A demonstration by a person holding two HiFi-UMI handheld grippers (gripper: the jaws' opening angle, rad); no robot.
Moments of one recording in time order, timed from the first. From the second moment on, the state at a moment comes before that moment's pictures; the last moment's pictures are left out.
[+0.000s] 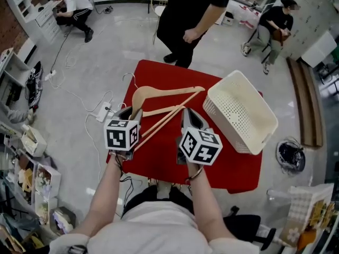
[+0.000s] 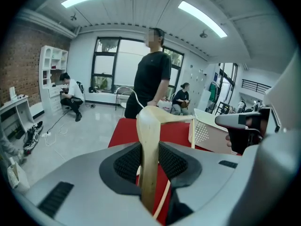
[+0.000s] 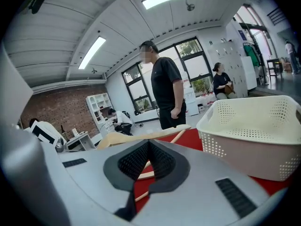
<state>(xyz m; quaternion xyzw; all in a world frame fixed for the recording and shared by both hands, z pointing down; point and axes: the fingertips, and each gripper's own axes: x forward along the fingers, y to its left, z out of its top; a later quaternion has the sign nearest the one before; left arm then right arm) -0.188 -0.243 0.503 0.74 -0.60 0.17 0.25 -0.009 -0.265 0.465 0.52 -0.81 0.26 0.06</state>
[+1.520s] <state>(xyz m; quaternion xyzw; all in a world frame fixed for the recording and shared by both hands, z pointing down) 0.083 -0.327 0.395 0.88 -0.42 0.18 0.11 0.246 -0.247 0.430 0.68 -0.69 0.25 -0.04</state>
